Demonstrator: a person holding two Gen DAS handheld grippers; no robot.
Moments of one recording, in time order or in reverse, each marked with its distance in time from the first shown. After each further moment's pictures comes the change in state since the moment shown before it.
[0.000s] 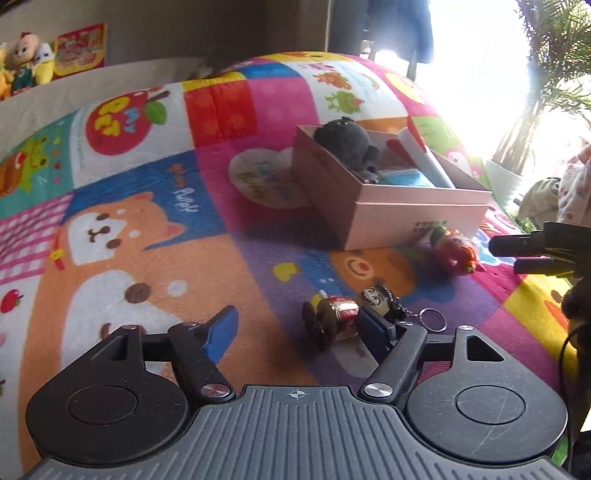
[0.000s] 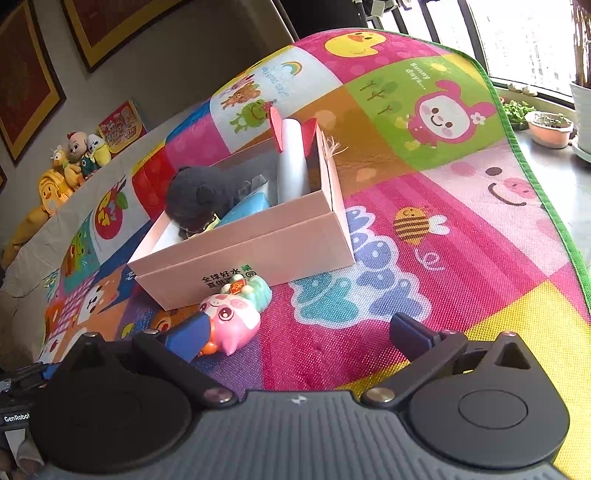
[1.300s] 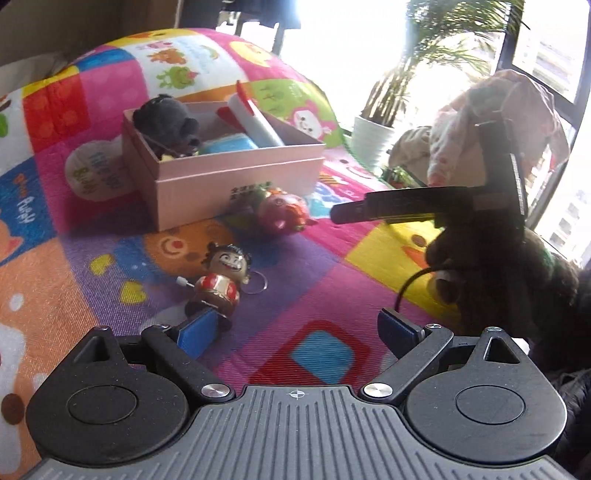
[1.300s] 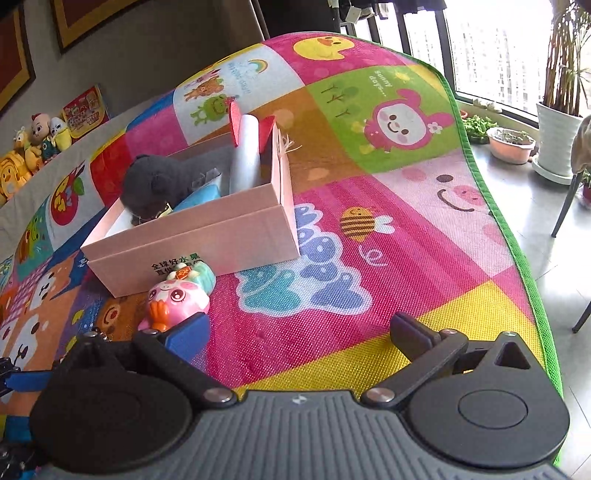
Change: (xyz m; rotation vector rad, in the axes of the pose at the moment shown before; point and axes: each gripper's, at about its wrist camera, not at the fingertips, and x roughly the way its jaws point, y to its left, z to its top) left arm -0.008 -0.071 -0.008 0.212 0.081 -0.422; right arm -0.006 -0.003 -0.005 -0.056 -0.001 -0.177
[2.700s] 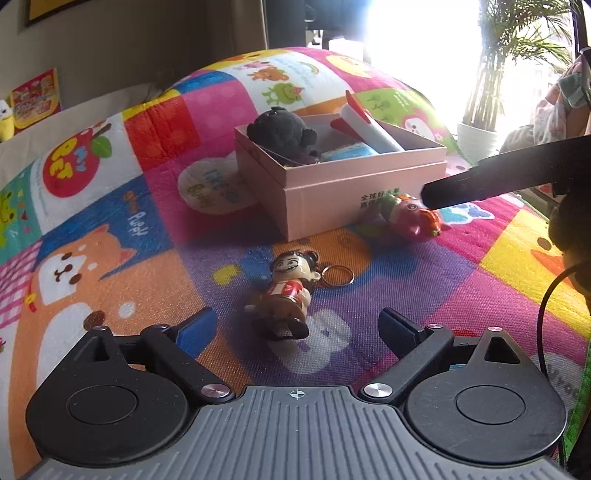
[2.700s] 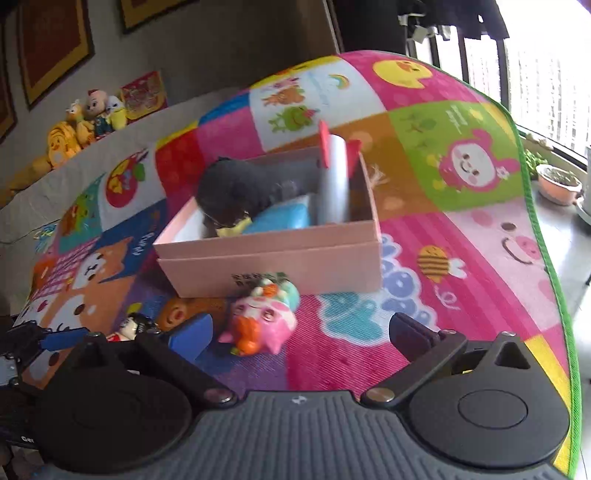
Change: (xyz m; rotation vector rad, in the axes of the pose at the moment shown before) left arm 0.007 0.023 -0.006 0.000 -0.041 0.404; right arm -0.013 0.051 0.016 -0.169 -0.027 0.148
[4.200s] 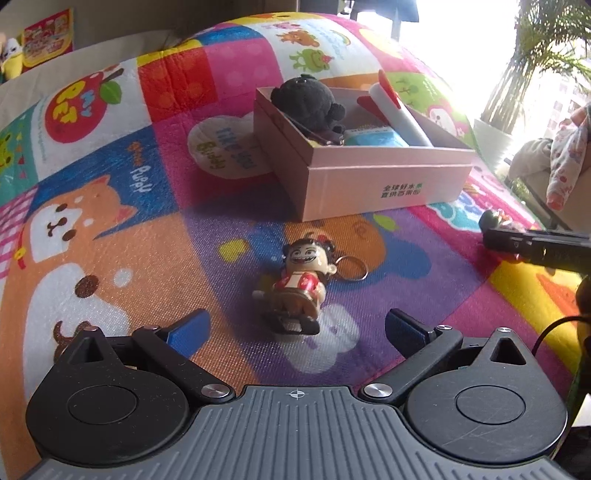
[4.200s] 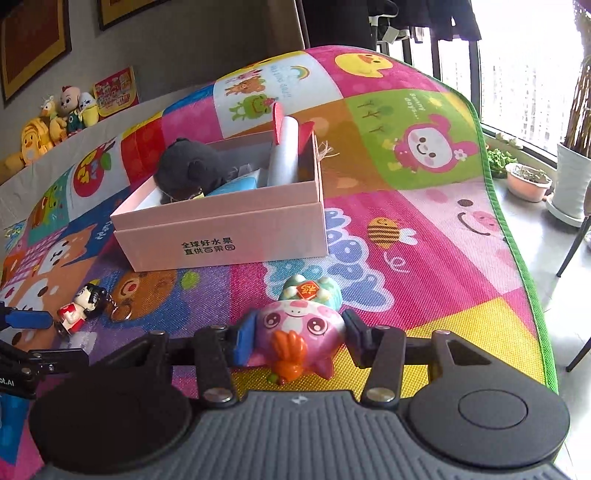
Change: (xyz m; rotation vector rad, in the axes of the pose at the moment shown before) left arm 0.013 0.019 0.015 -0.155 0.126 -0.043; right arm -0.006 -0.029 -0.031 0.035 -0.015 -0.116
